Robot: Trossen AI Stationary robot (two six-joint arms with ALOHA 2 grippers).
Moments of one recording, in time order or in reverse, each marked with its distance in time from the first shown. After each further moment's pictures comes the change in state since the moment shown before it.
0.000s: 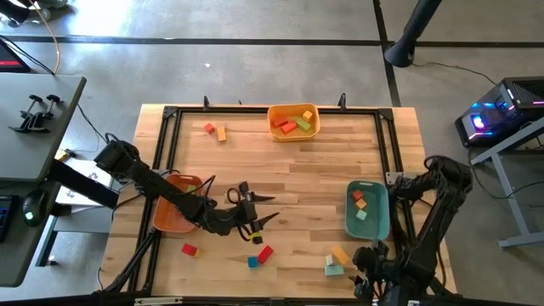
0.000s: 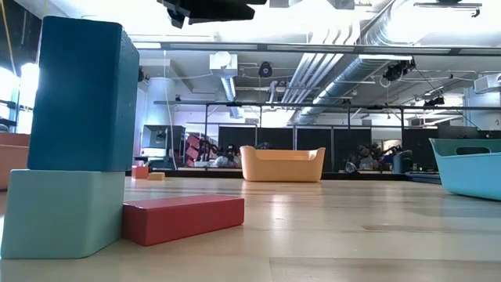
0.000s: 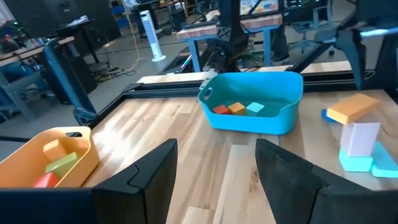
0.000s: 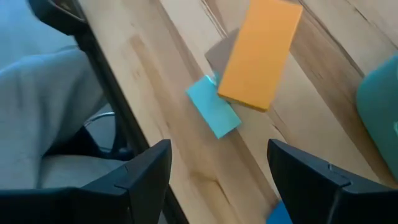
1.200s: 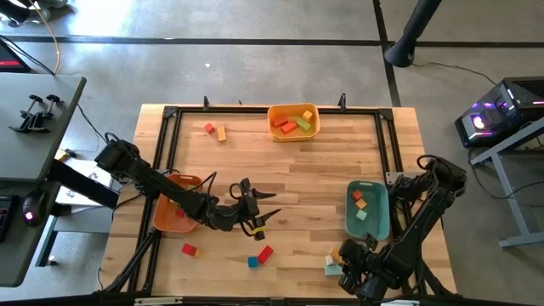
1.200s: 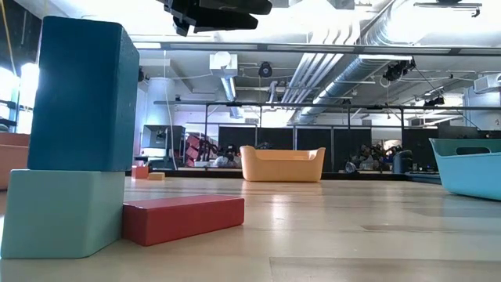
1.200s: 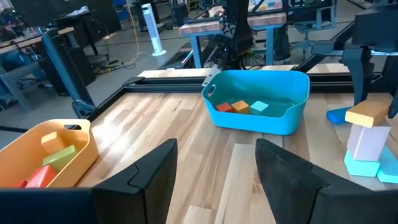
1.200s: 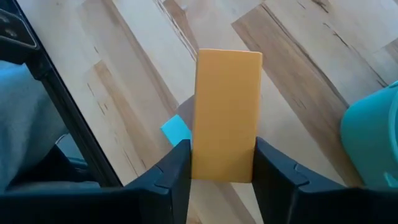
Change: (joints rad) left arm 0.031 0.000 0.000 -0.015 0.031 -0.041; right arm -0.127 0.043 -0.001 -0.005 -0.042 -0.075
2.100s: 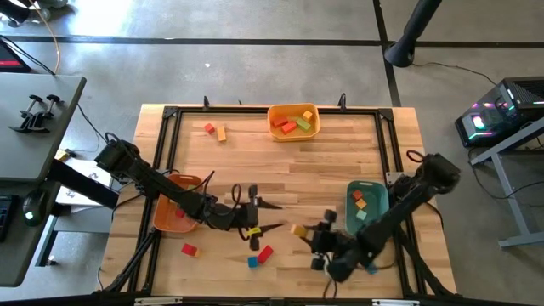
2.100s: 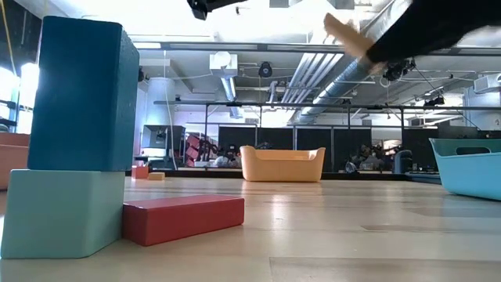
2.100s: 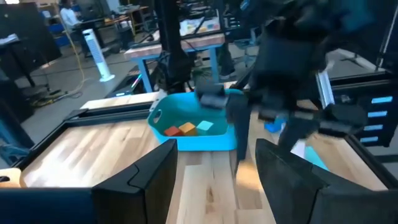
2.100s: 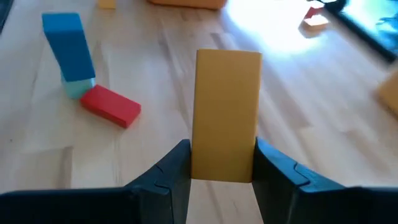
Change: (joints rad) left arm -0.005 0.000 0.001 0.106 0.236 0.121; right arm -0.214 0.000 -0.231 0.656 0.501 -0.895
